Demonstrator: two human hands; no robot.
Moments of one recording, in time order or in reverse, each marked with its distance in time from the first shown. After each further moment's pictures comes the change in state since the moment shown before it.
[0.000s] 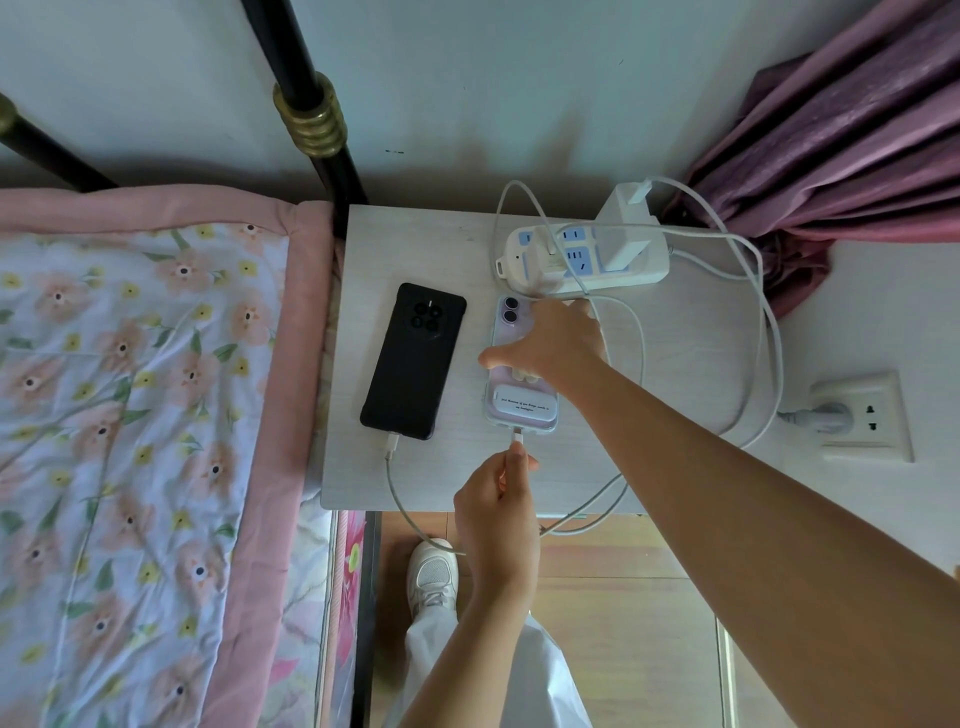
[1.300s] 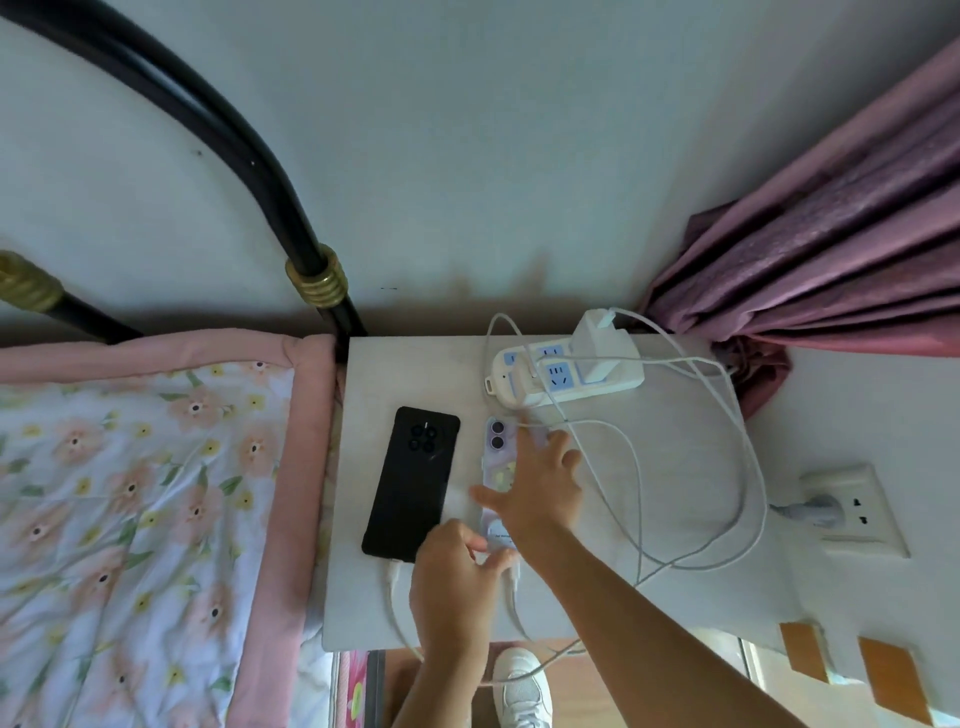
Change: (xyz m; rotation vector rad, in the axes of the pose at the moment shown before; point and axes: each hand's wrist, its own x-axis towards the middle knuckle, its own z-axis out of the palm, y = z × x) left_hand 0.063 0.011 -0.020 0.557 -0.043 0.181; right_hand -0.028 -0.004 0.029 0.020 0.116 0.061
